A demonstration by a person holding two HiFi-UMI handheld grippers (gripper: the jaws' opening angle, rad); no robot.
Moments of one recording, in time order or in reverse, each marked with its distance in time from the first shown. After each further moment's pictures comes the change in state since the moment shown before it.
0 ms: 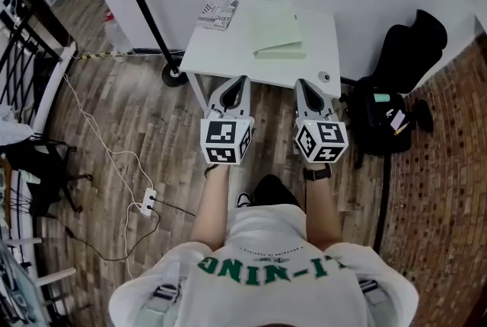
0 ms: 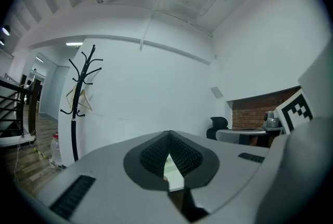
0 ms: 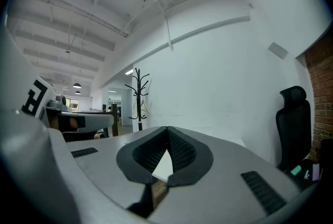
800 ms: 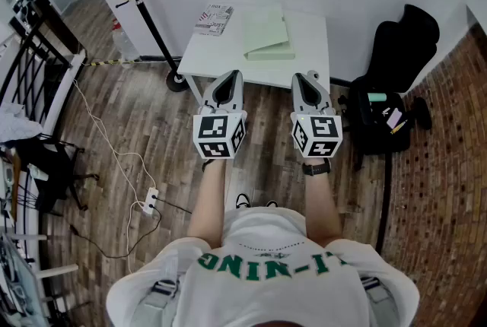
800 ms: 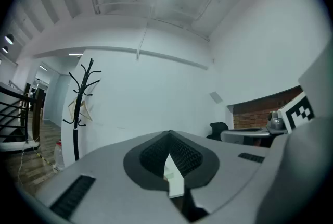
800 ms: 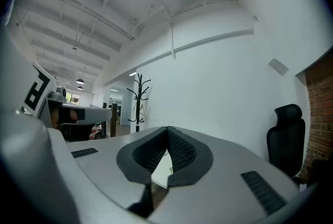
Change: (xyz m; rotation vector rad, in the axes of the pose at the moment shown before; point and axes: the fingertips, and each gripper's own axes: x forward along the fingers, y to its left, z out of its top) left arm -0.017 -0.079 0.044 0.020 -0.063 0.044; right arm -0.072 -0.045 0.049 -0.102 -0.044 -0.007
